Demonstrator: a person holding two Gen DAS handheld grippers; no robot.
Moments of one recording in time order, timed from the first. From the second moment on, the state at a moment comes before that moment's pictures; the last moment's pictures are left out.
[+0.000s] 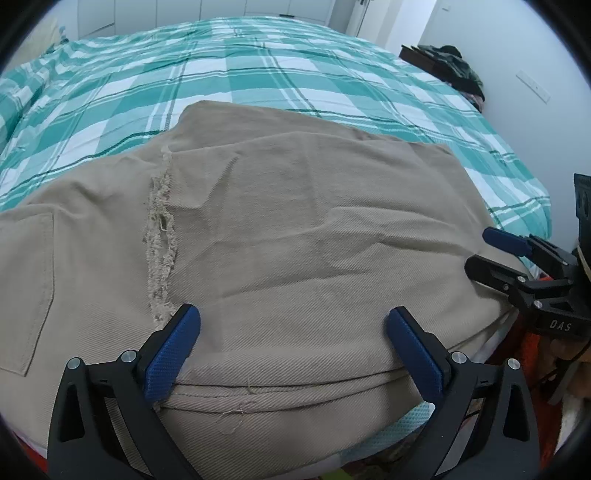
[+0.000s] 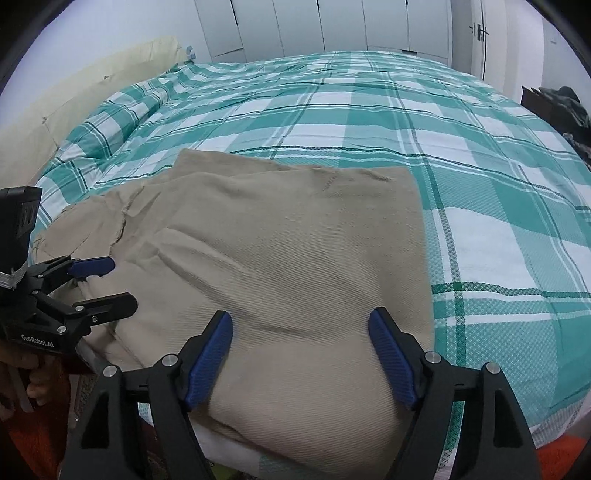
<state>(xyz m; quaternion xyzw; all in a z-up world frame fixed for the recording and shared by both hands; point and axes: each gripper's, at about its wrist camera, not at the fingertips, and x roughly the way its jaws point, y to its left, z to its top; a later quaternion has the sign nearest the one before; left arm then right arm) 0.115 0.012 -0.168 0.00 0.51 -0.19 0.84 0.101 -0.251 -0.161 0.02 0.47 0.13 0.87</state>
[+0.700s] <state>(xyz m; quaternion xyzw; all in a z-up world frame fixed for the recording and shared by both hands) 0.114 0.011 -0.168 0.00 0.51 -0.19 0.84 0.097 -0.246 -0.164 0.01 0.47 0.13 0.87</state>
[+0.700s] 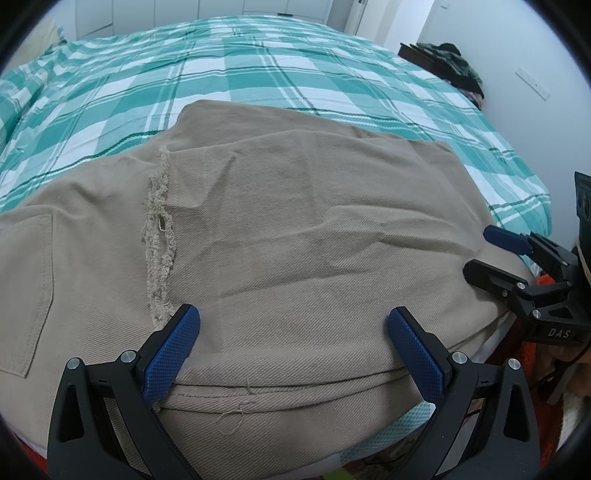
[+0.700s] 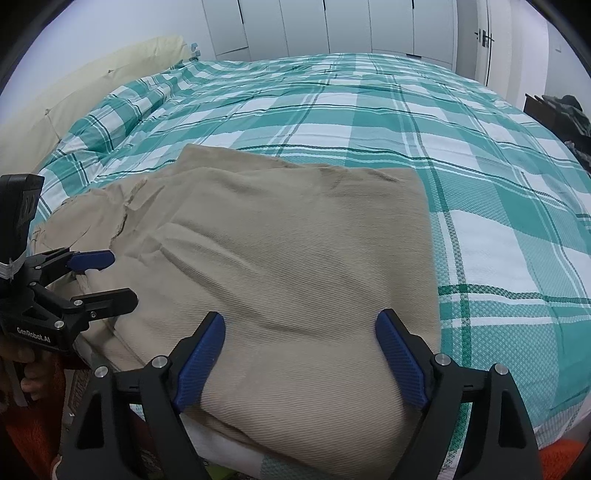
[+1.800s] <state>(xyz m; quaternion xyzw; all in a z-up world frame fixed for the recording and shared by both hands) 0.113 0.011 -0.169 0.01 0.51 -0.19 0.84 0.096 -0.242 -0.165 0.00 0.46 0.13 0.88</state>
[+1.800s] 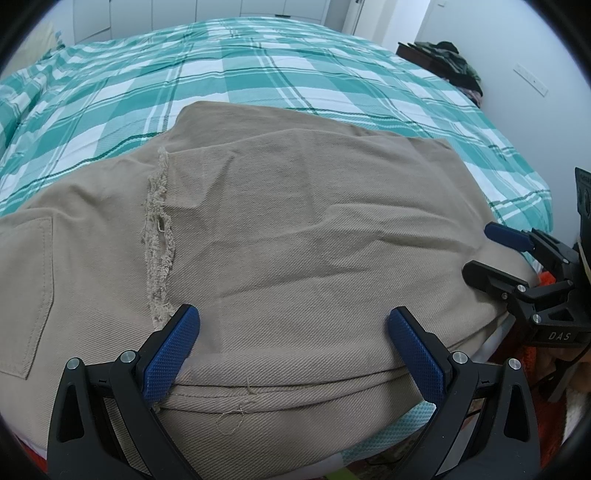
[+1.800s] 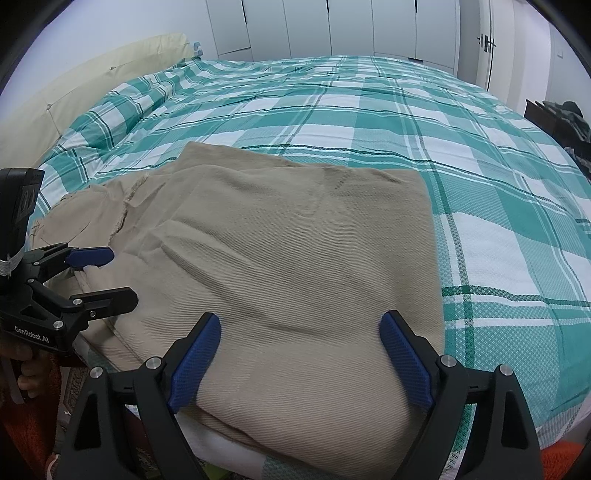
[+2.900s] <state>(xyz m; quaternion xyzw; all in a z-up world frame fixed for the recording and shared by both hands) 0.106 0.019 -0.161 0.01 0.54 -0.19 0.82 0.095 -0.238 -0.165 0.00 0.46 0.13 0.88</state>
